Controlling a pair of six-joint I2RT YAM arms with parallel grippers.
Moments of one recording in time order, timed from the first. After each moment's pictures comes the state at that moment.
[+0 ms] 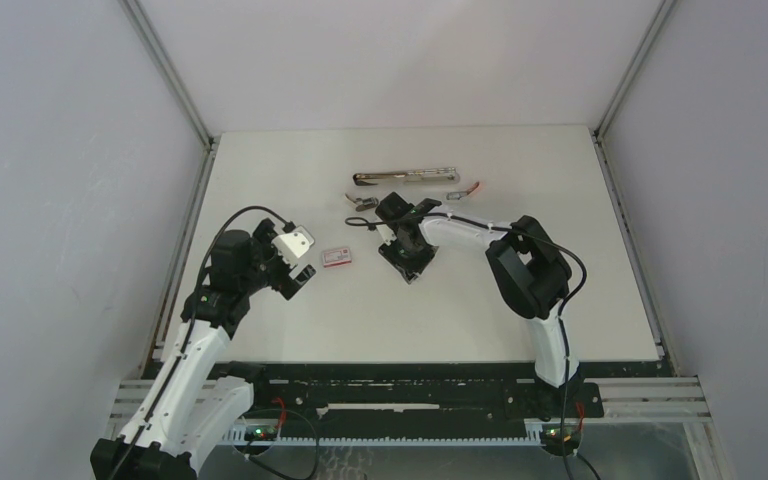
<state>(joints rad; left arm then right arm) -0.17 0.76 0.62 -0.41 0.30 0.64 0.75 2.06 1.51 -0.80 -0.03 -0.04</state>
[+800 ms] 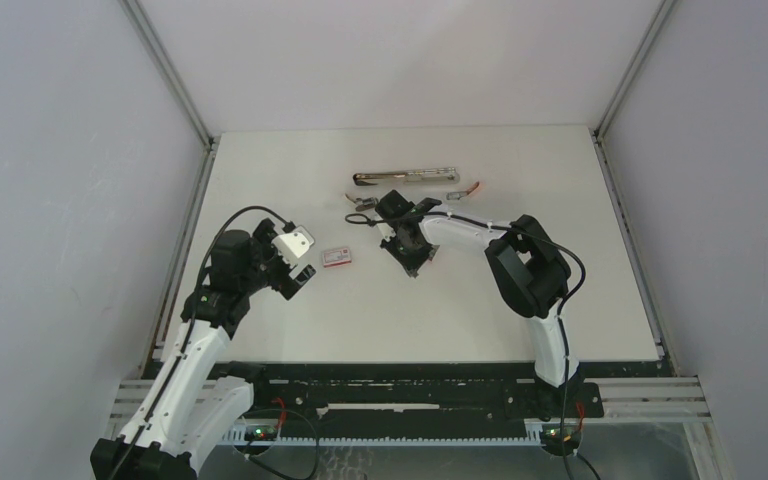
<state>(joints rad) -0.17 0.76 0.62 -0.41 0.30 0.64 0.74 2.07 1.52 -0.76 0.00 -0.03</state>
